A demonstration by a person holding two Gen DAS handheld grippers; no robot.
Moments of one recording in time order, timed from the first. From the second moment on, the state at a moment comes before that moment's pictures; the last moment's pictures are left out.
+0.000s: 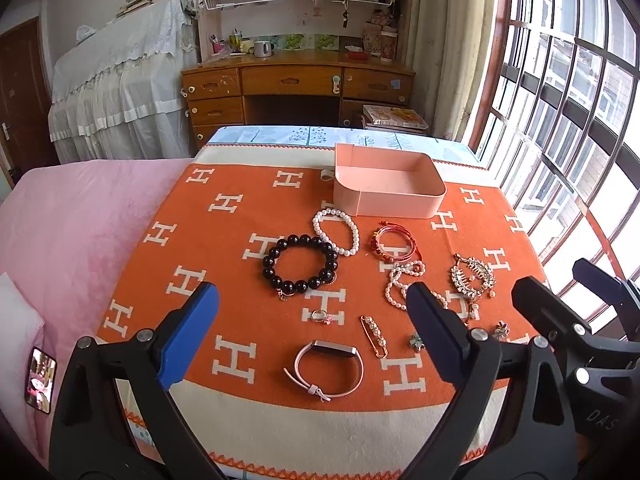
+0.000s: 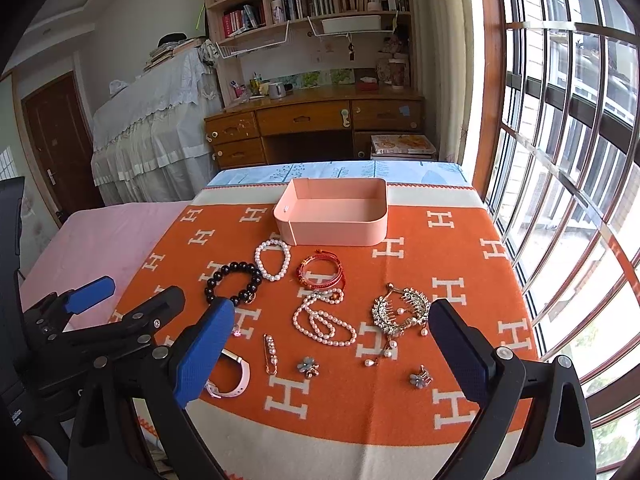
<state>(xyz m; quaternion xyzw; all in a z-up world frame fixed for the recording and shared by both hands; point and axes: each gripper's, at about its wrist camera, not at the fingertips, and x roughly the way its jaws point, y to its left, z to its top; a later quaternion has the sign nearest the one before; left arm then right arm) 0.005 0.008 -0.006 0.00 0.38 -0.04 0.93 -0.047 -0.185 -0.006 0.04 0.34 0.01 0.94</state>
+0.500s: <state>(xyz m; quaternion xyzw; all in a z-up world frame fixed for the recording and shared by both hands) 0.000 0.008 -0.011 0.00 0.38 -0.04 0.92 -0.048 -0.182 -0.015 0.04 0.35 0.01 0.93</state>
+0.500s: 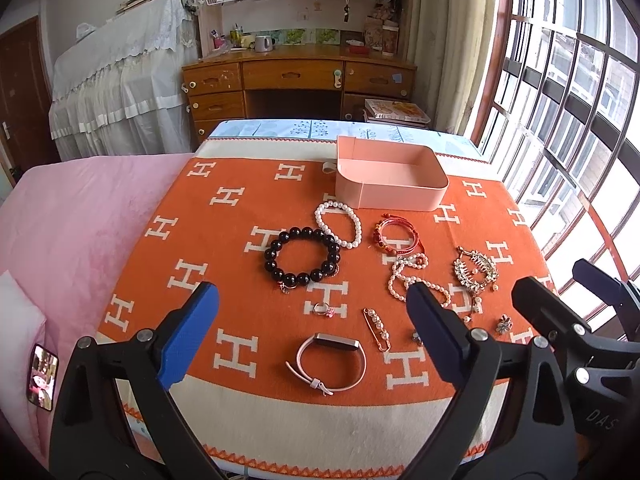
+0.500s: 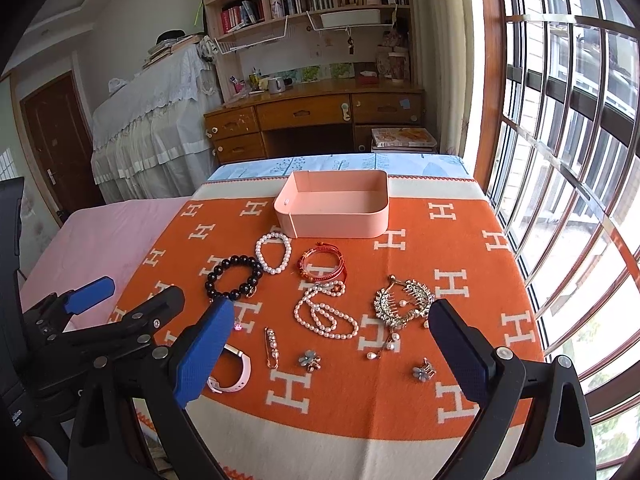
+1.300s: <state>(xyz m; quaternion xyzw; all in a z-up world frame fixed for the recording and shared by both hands) 0.010 0.010 -0.022 0.01 0.41 -0.04 0.91 -0.041 -0.184 -0.016 0.05 0.37 -0.01 0.93</state>
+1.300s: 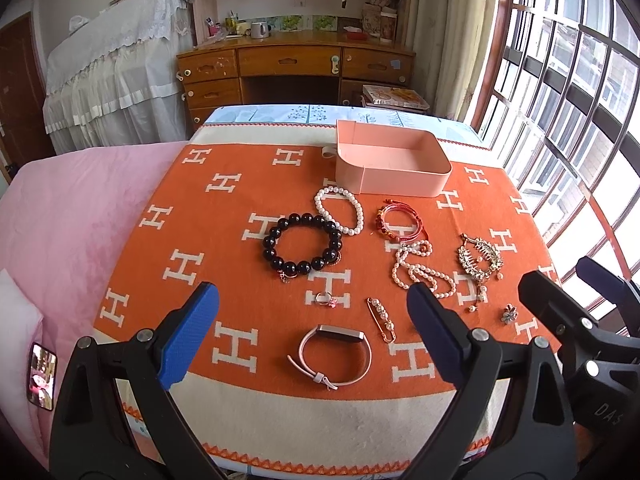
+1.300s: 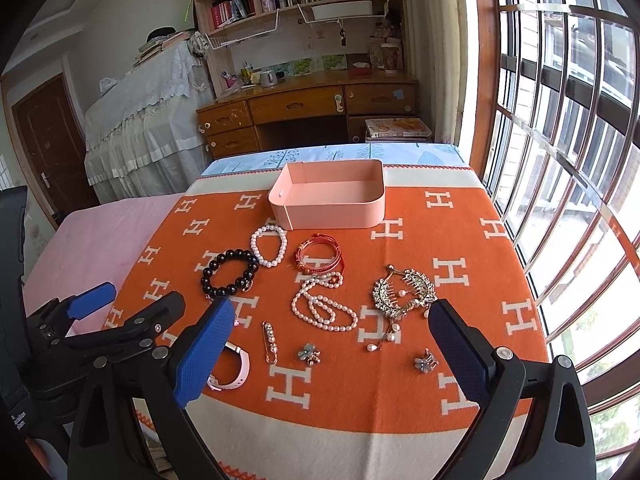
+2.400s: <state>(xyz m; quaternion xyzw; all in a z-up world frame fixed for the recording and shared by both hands) 0.135 0.058 -0.043 -0.01 0.48 -0.05 0.87 0.066 -0.210 -0.048 0.09 0.44 0.01 0.89</state>
